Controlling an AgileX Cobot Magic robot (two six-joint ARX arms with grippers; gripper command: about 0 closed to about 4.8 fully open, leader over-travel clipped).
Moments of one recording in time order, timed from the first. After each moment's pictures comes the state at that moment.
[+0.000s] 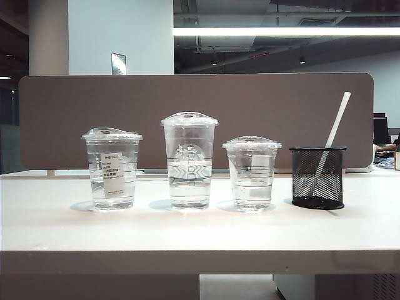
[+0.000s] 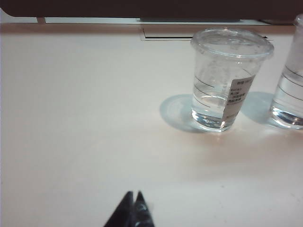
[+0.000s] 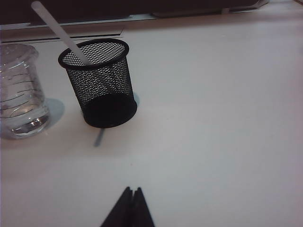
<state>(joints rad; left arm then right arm) -0.01 0.01 0.01 -0.17 0.13 0.00 0.07 0.00 0.01 -0.19 0.03 0.08</state>
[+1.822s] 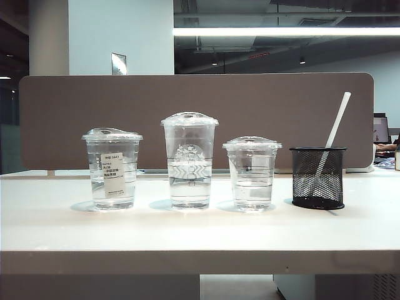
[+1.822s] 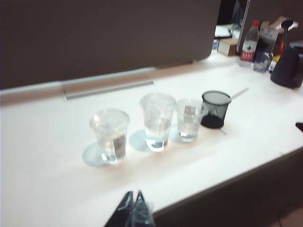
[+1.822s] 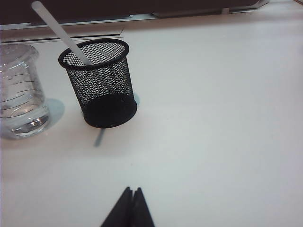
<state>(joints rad) -0.05 0.08 1.13 -1.17 0.42 0.05 0.07 0.00 0.01 -0.19 0.03 0.08</state>
